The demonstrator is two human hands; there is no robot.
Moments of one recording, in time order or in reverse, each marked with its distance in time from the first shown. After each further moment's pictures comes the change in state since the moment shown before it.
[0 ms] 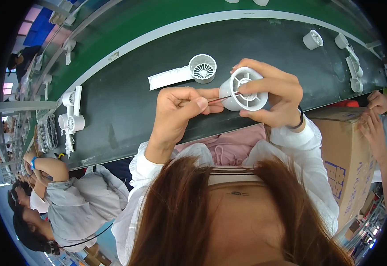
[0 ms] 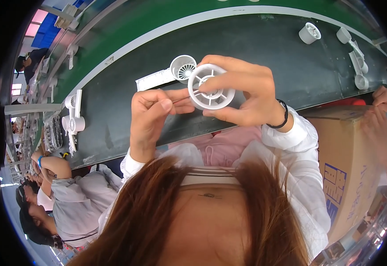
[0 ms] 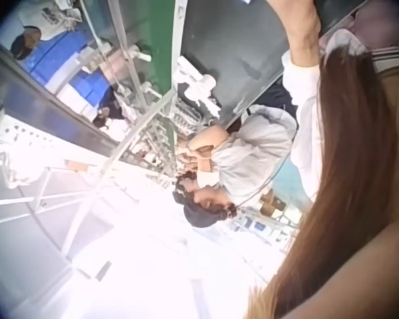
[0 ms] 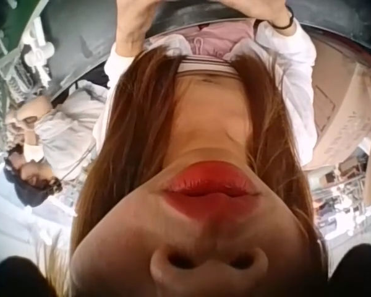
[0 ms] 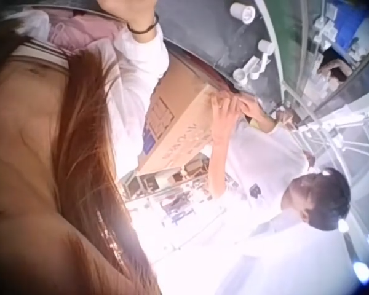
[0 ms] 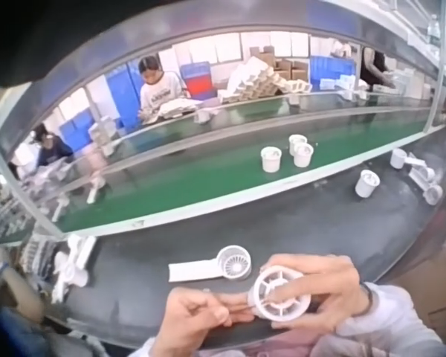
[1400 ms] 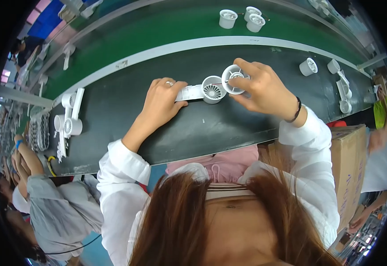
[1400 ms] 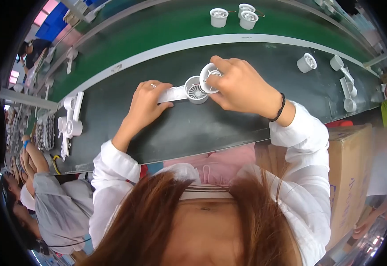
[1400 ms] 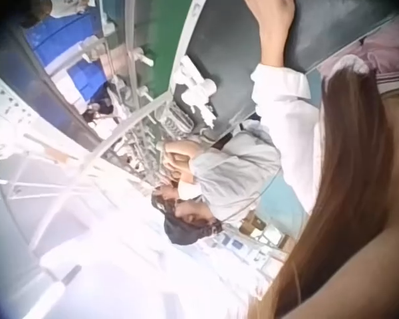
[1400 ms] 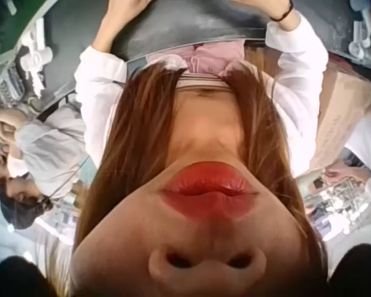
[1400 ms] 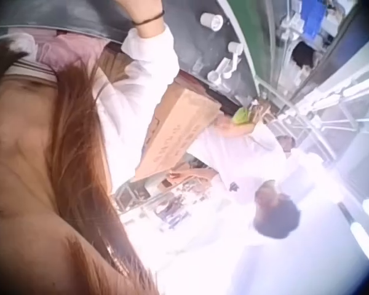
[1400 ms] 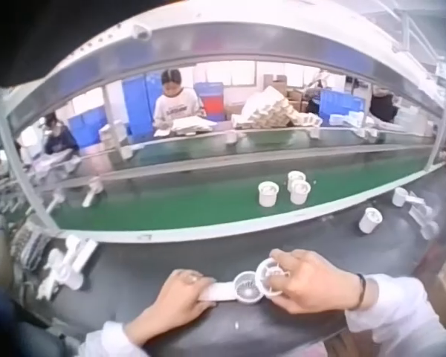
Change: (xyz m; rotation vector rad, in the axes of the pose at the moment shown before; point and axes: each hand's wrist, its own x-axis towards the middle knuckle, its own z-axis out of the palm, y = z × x) left_hand 0.037 0.008 -0.094 1.660 -0.006 0.437; right_hand 0.050 0.027 0.001 -0.743 -0.452 -0.060
